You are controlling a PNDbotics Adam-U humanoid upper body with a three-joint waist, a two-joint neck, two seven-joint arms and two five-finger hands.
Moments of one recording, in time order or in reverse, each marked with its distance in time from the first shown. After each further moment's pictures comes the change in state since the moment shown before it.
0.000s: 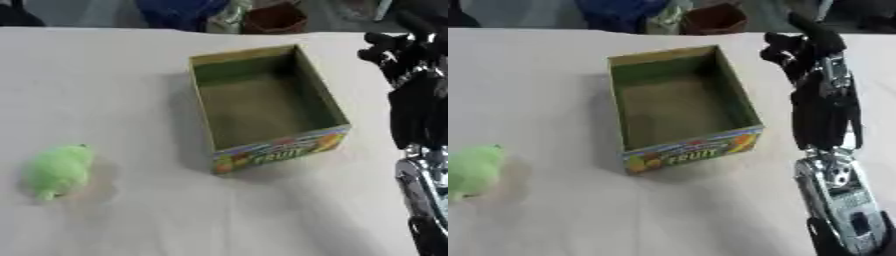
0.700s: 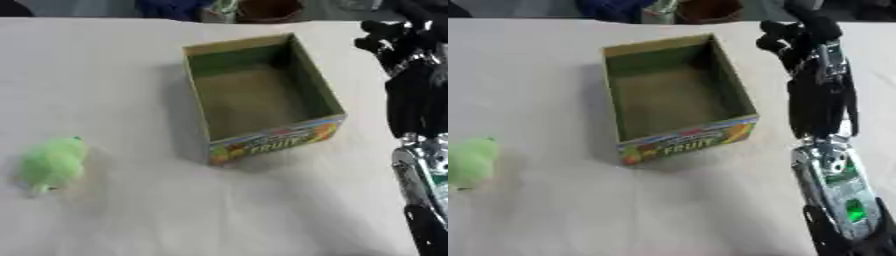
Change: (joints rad) left arm -0.036 0.147 -0.115 -0.001 -0.143 -0.060 -0.132; right arm 0.001 -0.005 0.005 0.000 -0.002 -0.001 0.009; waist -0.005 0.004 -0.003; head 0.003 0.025
